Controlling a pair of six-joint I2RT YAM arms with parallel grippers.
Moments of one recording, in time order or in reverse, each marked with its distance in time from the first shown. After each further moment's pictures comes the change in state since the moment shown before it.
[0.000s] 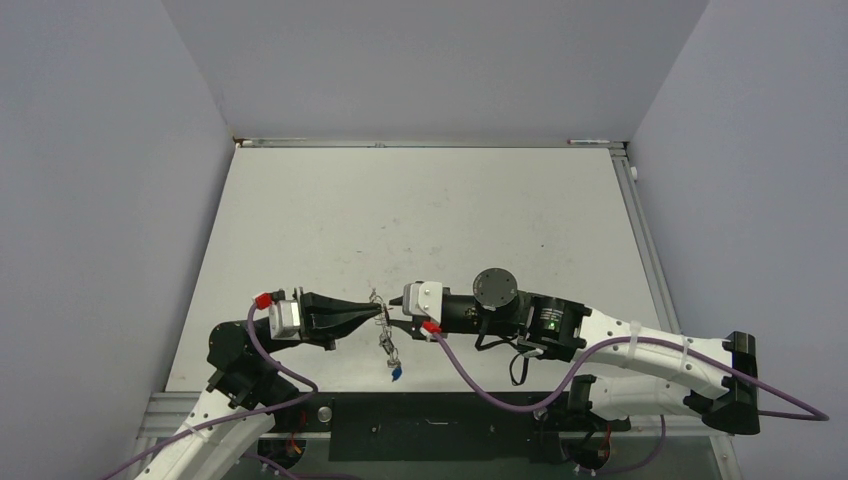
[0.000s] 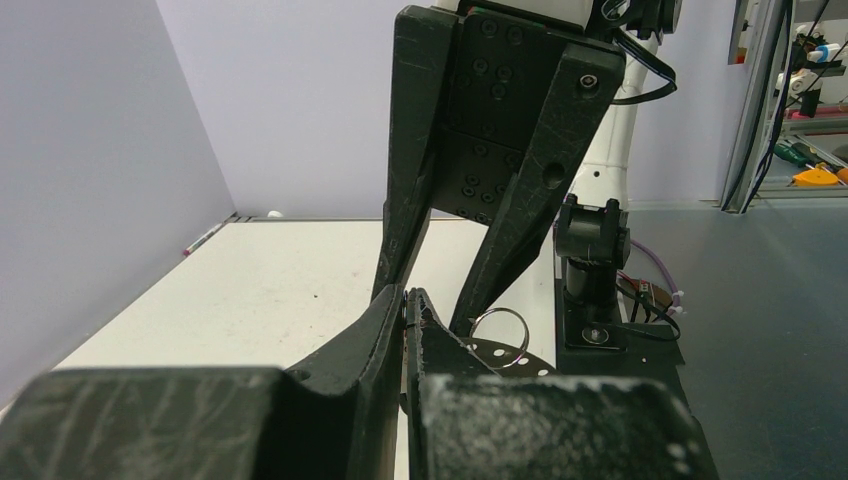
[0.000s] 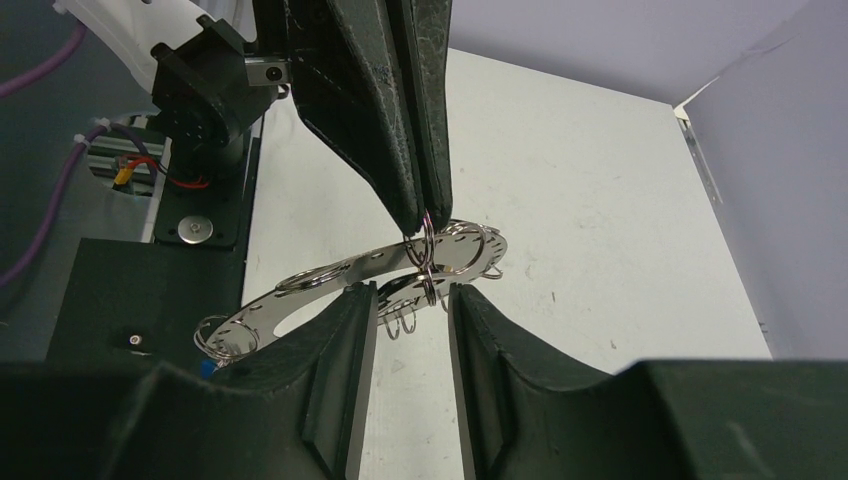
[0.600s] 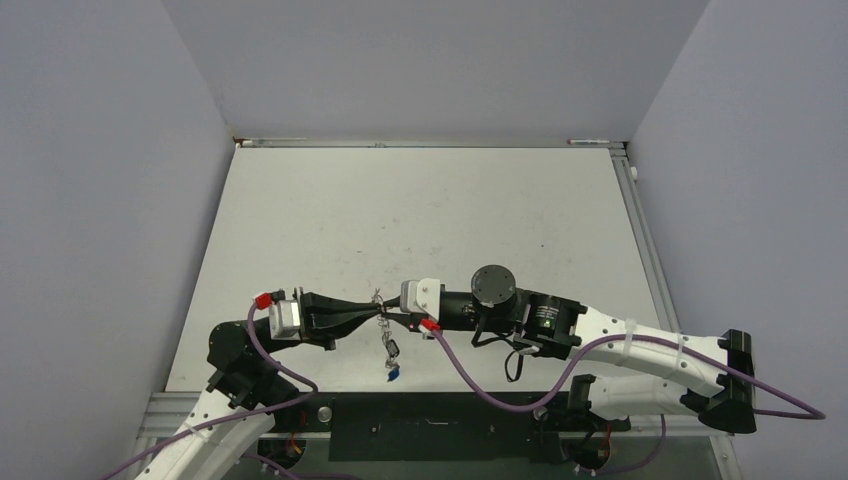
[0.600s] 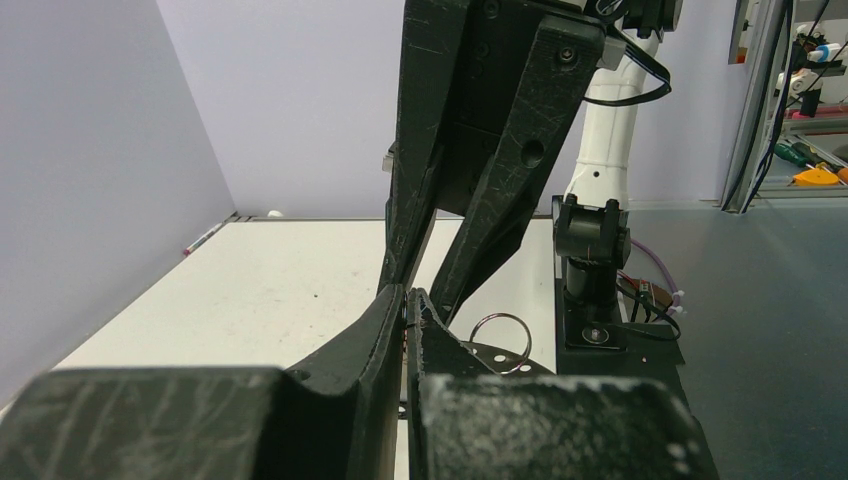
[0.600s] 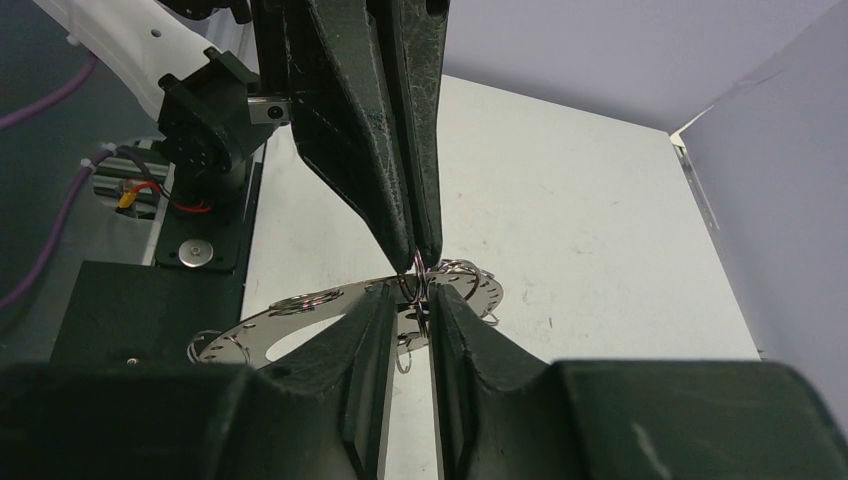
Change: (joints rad) left arm 0.000 -0.001 0.000 -0.001 0.000 0.000; right arm -0.008 0.024 0.013 0.052 -0.033 0.001
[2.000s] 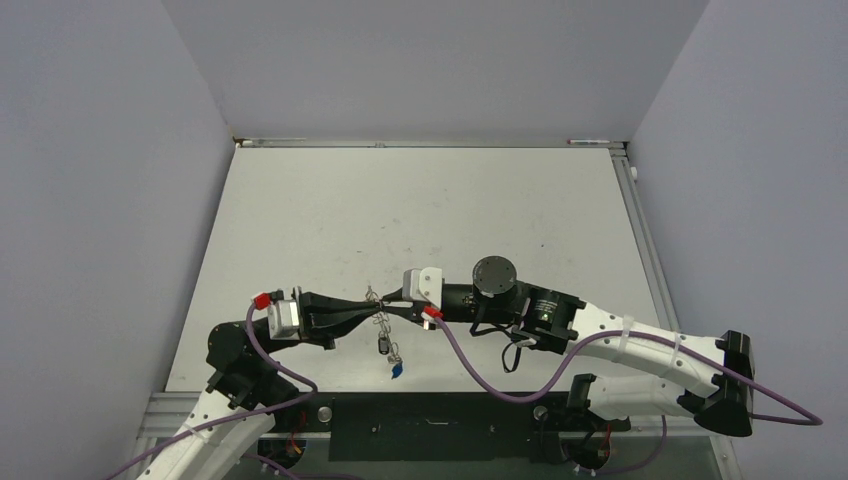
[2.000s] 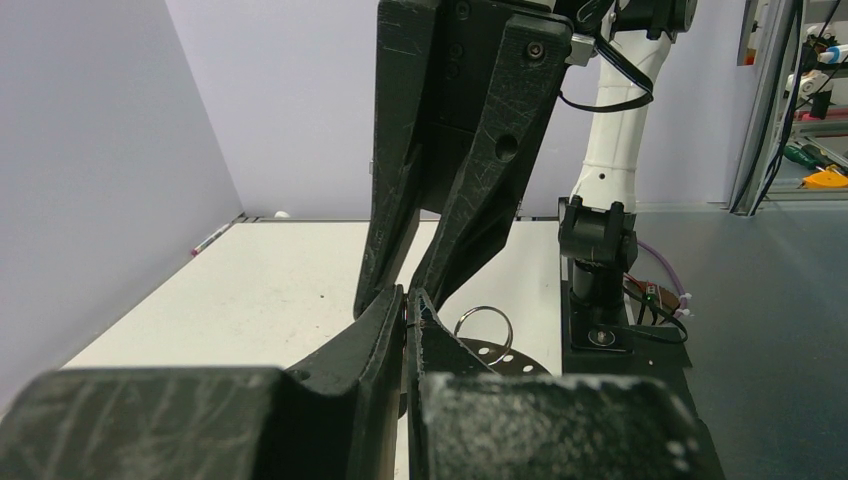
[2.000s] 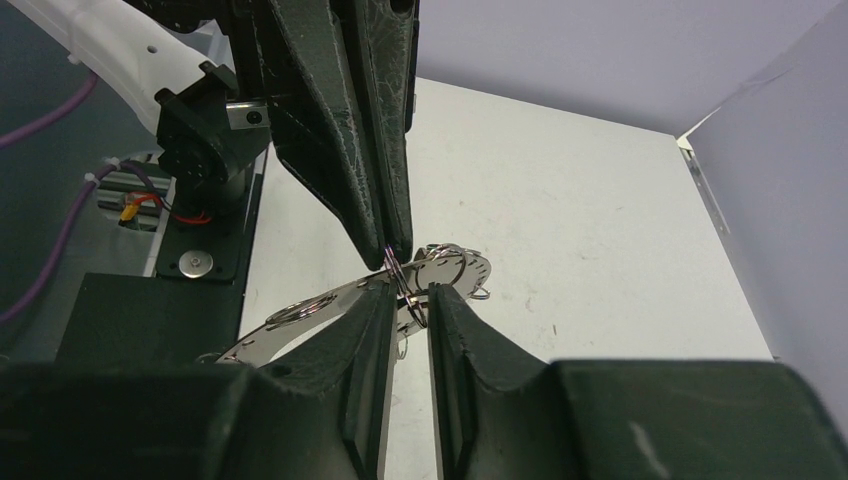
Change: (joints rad) left arm 0.003 -0.005 0.000 -0.001 -0.005 0.000; right arm -0.057 0.013 0.000 0.031 -0.066 0.027
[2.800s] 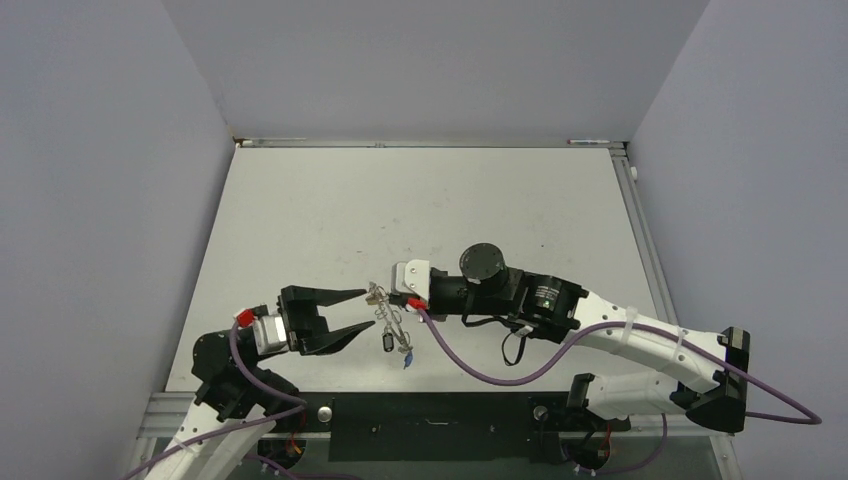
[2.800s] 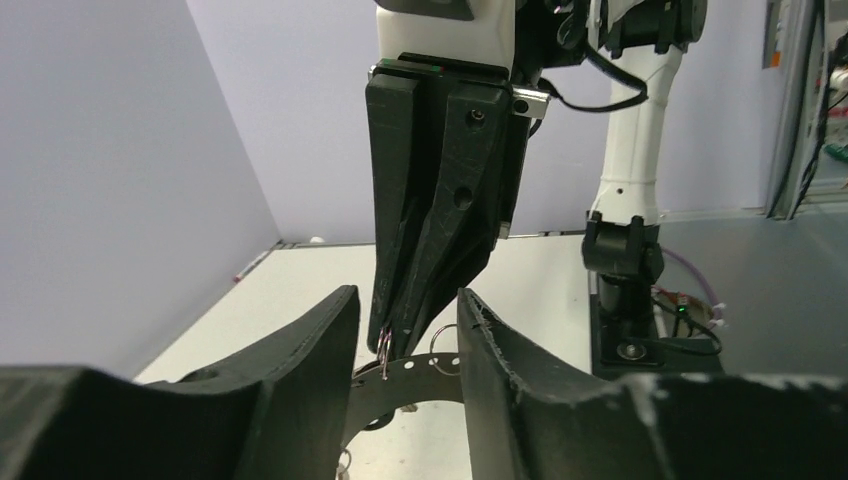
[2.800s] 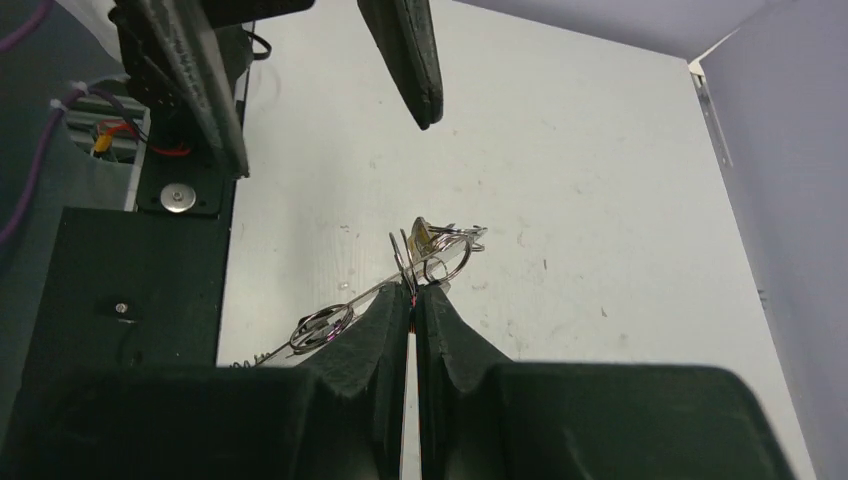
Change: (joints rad) left arm 0.003 -0.084 0.044 -0.089 -0.032 0.084; right arm -0.006 0.040 0.121 -0.231 0.041 -0.048
